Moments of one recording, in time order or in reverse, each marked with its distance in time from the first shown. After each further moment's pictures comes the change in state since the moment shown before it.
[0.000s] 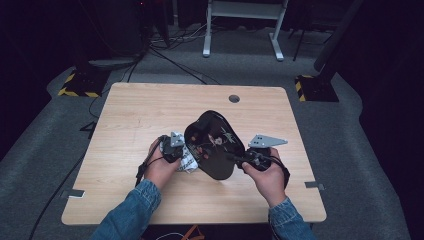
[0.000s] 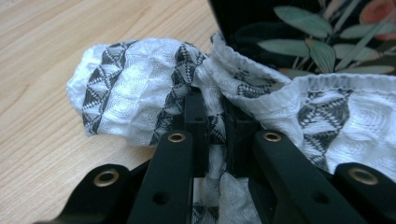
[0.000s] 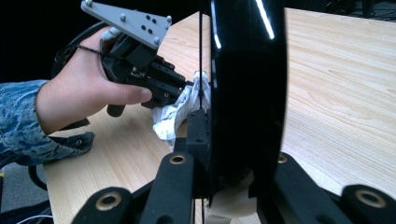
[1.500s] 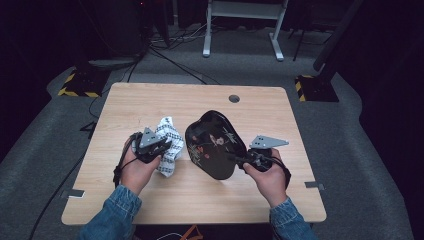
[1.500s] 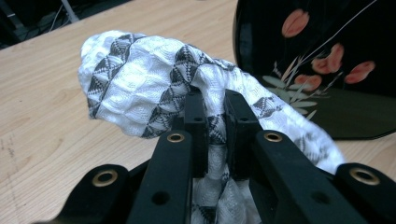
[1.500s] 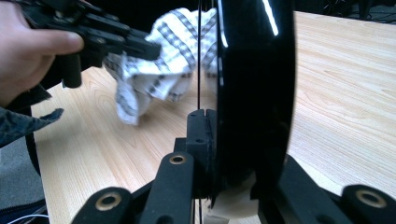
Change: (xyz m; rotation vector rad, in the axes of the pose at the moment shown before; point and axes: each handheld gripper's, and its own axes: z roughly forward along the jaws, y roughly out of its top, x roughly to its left) left arm 0.022 -0.007 -0.091 -0.219 0.010 -0.058; right arm -0.002 -0.002 -0.002 -0.004 -0.006 -0.012
